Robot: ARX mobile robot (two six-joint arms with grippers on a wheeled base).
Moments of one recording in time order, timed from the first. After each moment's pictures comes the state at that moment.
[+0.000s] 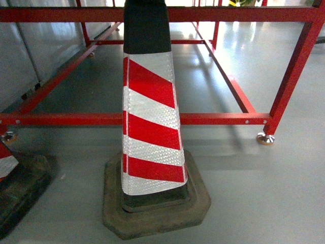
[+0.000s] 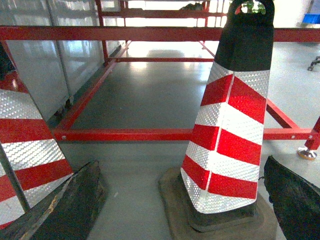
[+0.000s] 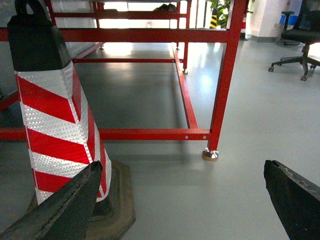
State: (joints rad) left arm 0.00 0.01 0.01 0.00 0.00 0.00; right arm 0.00 0.01 0.01 -0.01 0.00 0.00
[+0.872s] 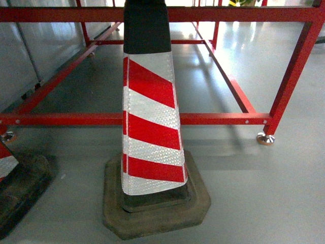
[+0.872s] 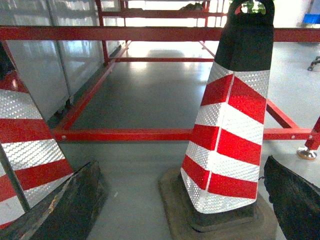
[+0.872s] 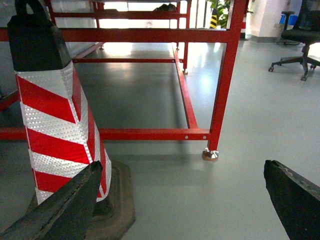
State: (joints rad) left arm 0.00 0.01 0.01 0.00 0.00 0.00; right arm 0.00 0.01 0.01 -0.01 0.00 0.00
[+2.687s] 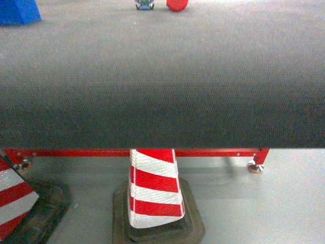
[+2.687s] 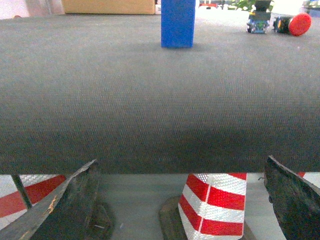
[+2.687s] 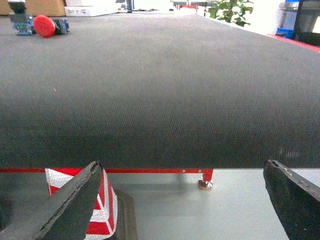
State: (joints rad) left arm 0.00 0.01 0.01 0.00 0.00 0.00; right arm 0.00 0.01 0.01 -0.01 0.00 0.00
